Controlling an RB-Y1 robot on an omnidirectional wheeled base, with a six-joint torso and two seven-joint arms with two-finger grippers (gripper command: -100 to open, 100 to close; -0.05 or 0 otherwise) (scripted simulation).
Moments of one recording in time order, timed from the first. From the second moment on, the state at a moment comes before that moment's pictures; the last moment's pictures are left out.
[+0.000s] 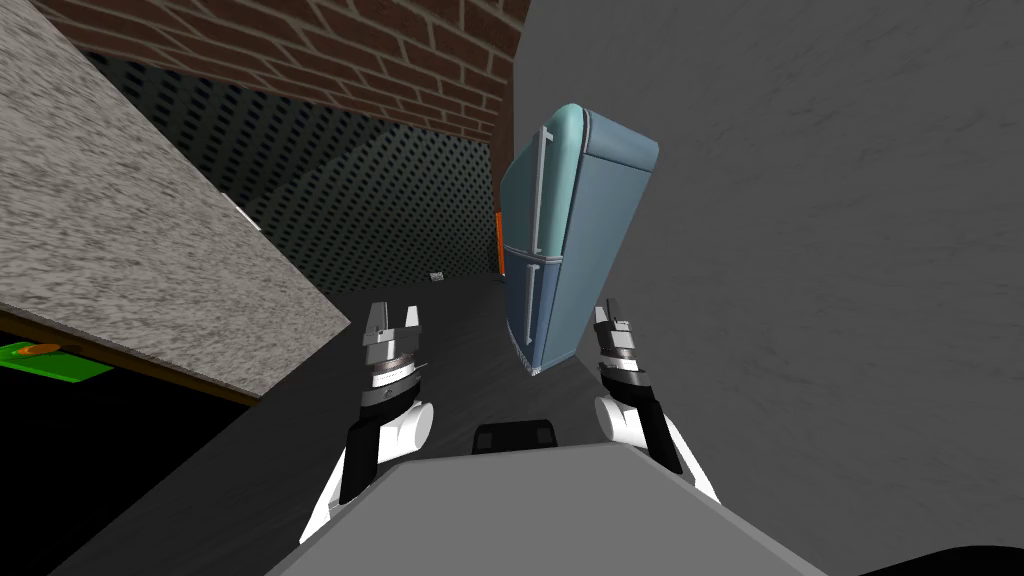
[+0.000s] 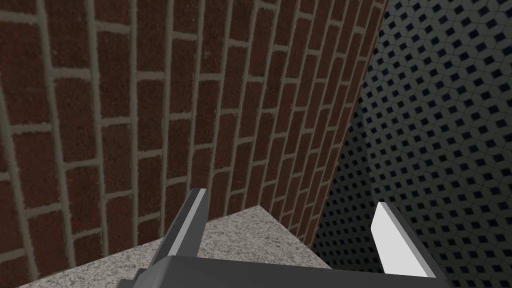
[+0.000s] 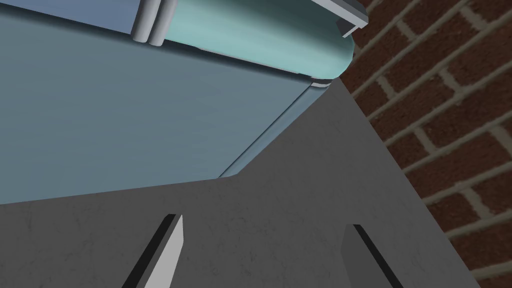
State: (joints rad) left arm 0.47 -0.02 0.01 -2.28 0.06 -0.57 -0.03; right arm 0.51 0.01 -0.05 -2.25 0.01 -0.47 0.17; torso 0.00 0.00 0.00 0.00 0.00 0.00
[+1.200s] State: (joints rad) left arm 0.47 -0.02 0.01 -2.28 0.06 -0.57 -0.03; right arm 0.51 -0.04 -0.06 -2.24 0.02 -0.47 0.18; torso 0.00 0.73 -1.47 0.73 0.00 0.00
